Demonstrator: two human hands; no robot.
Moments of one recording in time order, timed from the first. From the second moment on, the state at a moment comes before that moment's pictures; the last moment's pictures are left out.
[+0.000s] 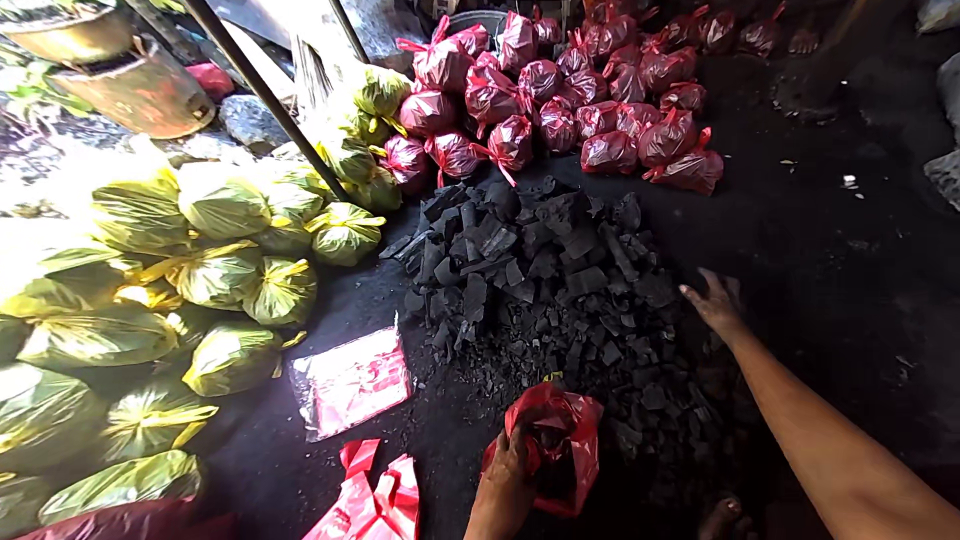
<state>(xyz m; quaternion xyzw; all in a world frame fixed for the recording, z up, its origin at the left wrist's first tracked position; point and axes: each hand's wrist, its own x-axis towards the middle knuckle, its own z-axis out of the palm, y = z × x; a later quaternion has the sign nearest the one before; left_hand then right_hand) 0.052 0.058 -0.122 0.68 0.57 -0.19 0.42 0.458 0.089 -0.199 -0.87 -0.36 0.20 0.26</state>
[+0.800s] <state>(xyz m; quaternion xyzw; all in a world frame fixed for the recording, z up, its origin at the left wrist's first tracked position) 0.045 0.059 -0.123 0.67 0.59 -0.15 0.42 0.324 0.014 -0.215 -0.81 -0.42 0.37 0.18</state>
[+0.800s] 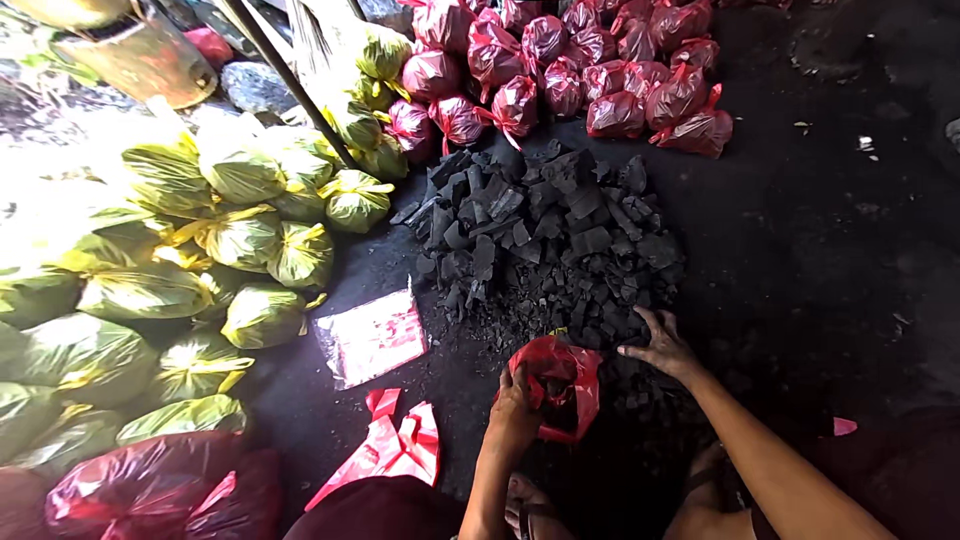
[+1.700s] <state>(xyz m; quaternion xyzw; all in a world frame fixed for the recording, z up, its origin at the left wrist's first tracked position) 0.041 0.057 -0.116 0.68 0.58 -0.12 0.43 0.326 -0.003 -0.189 -0.71 -0.39 0.47 0.34</state>
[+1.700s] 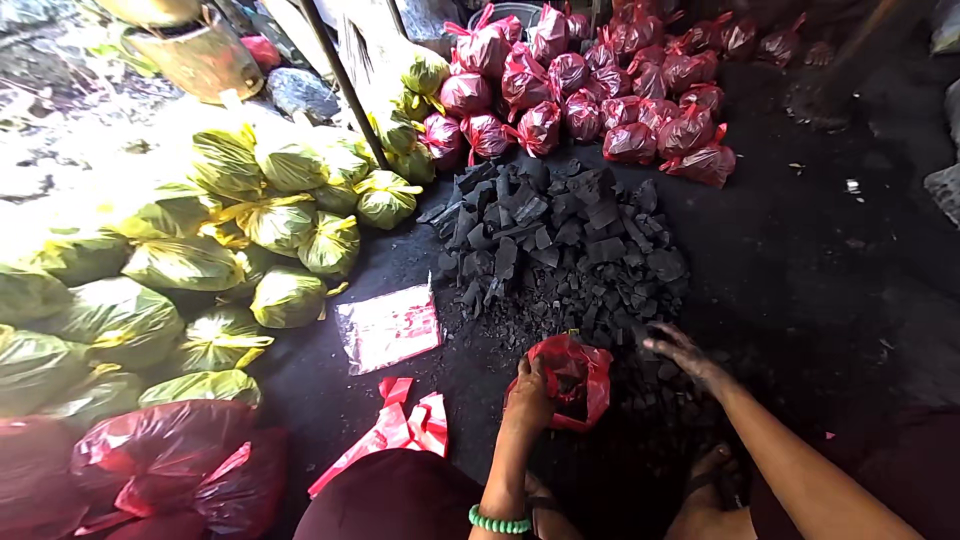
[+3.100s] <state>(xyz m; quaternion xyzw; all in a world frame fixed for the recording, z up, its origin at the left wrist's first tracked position) 0.048 0.061 -0.117 0.69 0.60 -0.14 0.39 0.321 0.068 -0.214 -0.81 -0.43 0.37 0.15</state>
